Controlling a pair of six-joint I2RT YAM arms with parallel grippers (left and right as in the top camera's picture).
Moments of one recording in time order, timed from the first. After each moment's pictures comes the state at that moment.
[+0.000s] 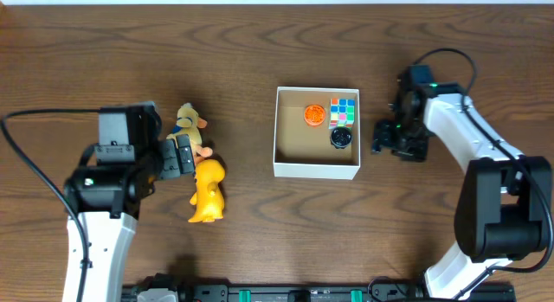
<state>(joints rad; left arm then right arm) 0.00 1.10 1.08 -1.02 -0.04 -0.15 0.05 1.86 1.24 -0.98 -0.12 0.31</state>
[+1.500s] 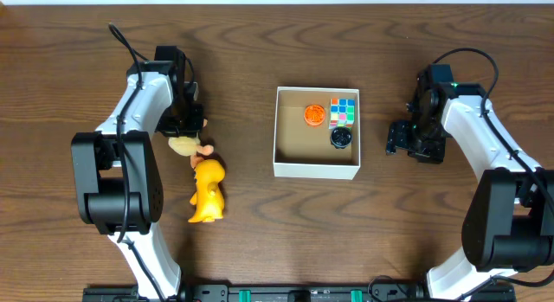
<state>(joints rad) 0.00 2.03 1.47 -1.00 0.01 0.02 0.00 1.80 1.24 -1.04 -0.09 0.26</state>
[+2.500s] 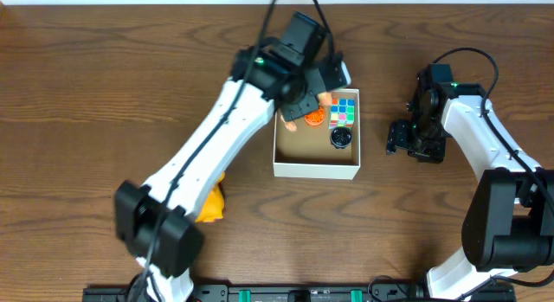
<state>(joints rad) -0.60 1.90 1.86 -1.06 0.02 0.66 0.00 1.80 1.24 -1.03 -0.08 0.26</state>
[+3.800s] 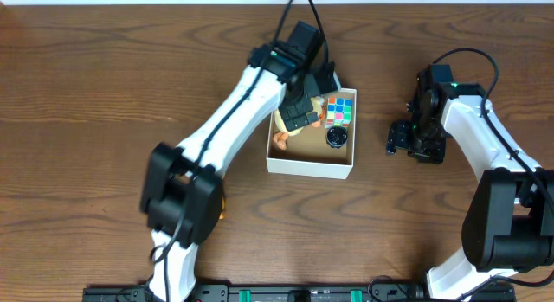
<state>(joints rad) -0.55 2.05 1.85 -1.01 0.02 0.69 0.00 1.80 1.24 -1.04 -0.08 0.26</state>
